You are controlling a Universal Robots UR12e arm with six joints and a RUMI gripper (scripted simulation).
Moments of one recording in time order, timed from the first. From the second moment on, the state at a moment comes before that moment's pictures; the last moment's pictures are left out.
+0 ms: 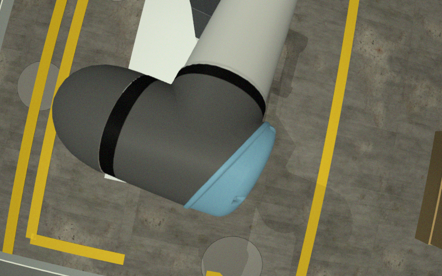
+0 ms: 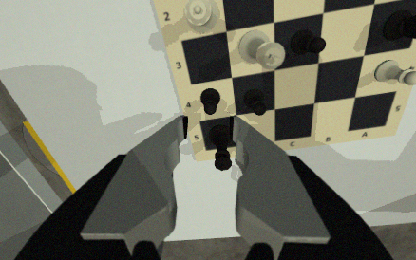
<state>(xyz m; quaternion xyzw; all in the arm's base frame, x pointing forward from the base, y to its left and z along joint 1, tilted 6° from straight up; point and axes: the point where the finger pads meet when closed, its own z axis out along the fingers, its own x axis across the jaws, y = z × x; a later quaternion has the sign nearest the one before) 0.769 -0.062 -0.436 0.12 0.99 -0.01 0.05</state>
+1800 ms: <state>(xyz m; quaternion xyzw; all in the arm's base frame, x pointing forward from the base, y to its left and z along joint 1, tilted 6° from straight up) 0.769 -0.062 -0.436 0.12 0.99 -0.01 0.05</state>
